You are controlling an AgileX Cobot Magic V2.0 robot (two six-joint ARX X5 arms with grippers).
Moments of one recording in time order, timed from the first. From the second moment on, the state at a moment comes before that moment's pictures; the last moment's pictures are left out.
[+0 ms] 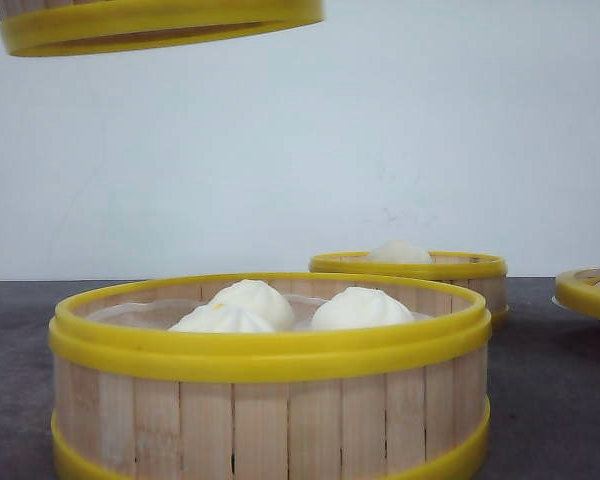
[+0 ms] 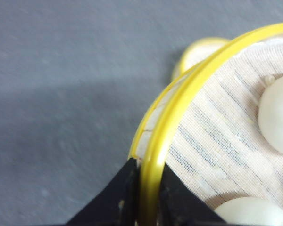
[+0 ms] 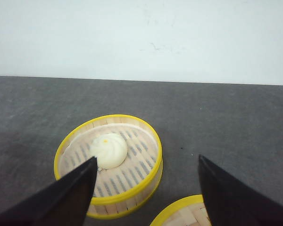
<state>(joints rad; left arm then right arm) -0.25 1.23 1.44 -0.91 0.21 -0.10 0.14 0.76 0.96 -0.46 -0.08 0.11</state>
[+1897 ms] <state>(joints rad) -0.52 1.42 1.08 -0.69 0.21 -0.13 0.16 0.76 0.96 -0.46 -0.08 0.12</state>
